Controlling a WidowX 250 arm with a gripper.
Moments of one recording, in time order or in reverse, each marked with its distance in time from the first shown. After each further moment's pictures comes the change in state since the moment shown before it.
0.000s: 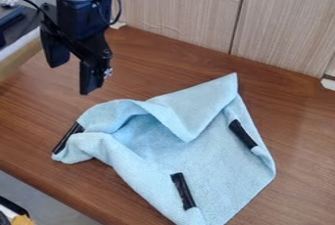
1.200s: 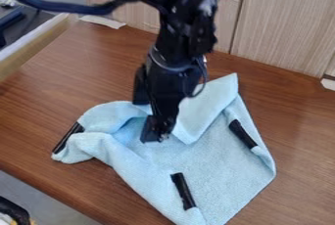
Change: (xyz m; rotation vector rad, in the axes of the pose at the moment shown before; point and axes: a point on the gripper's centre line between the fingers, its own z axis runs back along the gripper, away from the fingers) arm 0.038 -0.097 -0.035 0.033 0.002 -0.651
